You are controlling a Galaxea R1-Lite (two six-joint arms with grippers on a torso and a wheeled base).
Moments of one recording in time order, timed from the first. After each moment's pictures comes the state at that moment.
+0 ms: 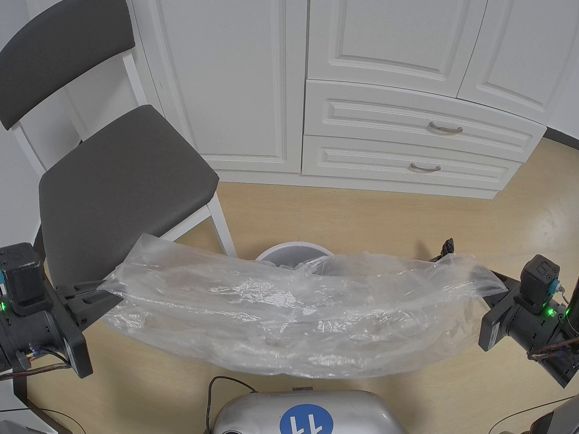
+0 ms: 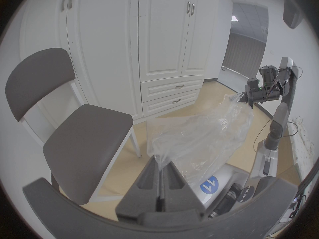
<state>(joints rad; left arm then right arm) -0.70 0.97 -0.63 0.01 0.16 0.14 0.86 1.21 -0.38 -0.60 -0.64 -0.16</state>
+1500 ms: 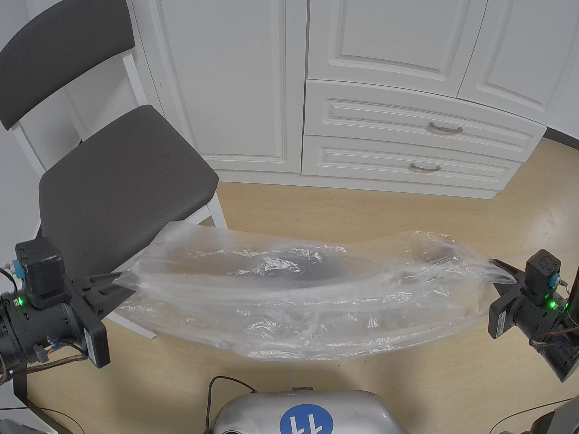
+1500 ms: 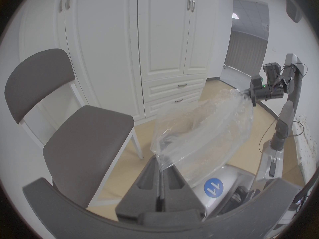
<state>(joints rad) -0.69 1.04 -0.61 -0.09 0.18 0.16 0.79 1.20 -0.37 -0.61 -0.71 -0.22</state>
